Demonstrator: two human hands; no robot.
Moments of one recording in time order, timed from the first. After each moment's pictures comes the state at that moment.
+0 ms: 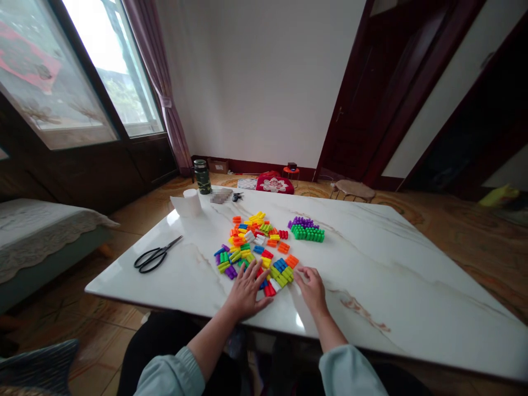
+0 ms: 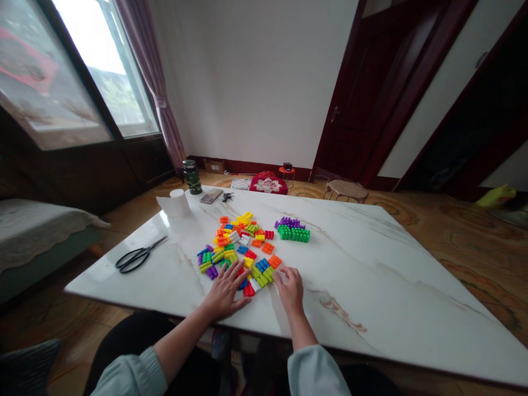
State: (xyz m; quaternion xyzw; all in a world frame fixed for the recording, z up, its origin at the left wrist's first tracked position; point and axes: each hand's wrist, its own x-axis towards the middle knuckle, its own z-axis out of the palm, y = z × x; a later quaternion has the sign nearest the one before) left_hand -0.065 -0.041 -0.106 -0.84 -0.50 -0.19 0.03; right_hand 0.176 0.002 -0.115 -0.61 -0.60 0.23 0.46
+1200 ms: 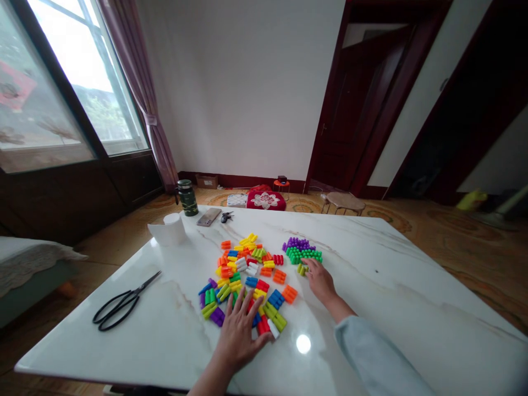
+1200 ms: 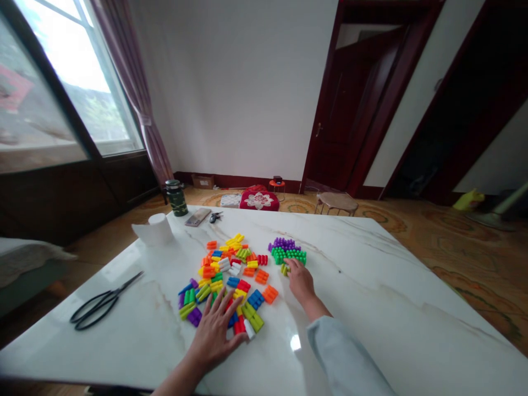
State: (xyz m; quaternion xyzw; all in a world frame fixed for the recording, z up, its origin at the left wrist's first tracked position) left_hand -0.066 -0.014 -0.116 -0.82 -0.53 -0.21 0.04; right_hand 0.225 0.115 -0.086 -0.58 -0.75 0.06 0.30
